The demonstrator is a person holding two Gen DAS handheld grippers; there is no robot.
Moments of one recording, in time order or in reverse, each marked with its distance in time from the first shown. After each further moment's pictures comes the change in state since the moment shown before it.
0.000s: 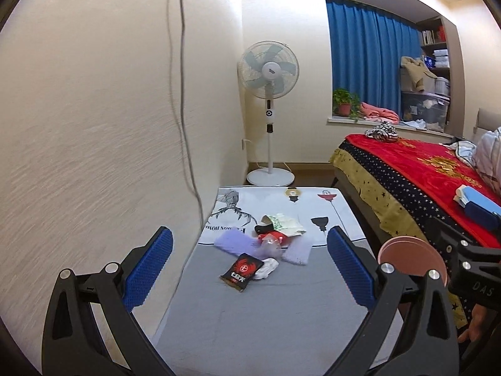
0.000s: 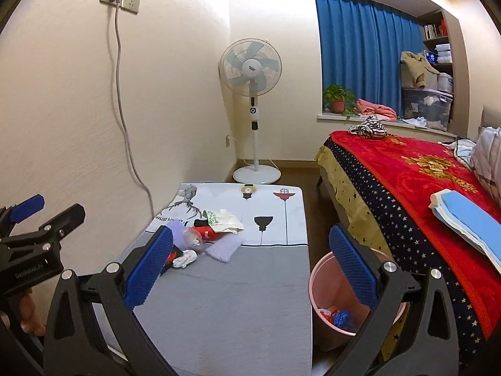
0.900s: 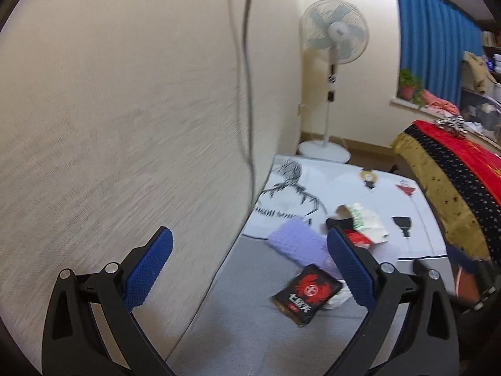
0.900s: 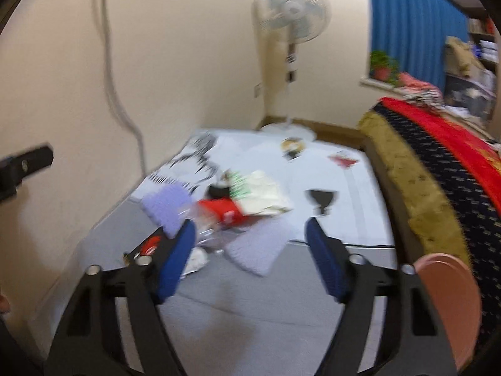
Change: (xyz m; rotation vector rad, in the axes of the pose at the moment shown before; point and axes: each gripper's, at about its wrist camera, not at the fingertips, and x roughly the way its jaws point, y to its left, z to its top) left arm 0.179 0.067 -0.023 -0.144 0.174 0.206; right arm 0.236 0.071 -0.048 -0.111 0.205 0.114
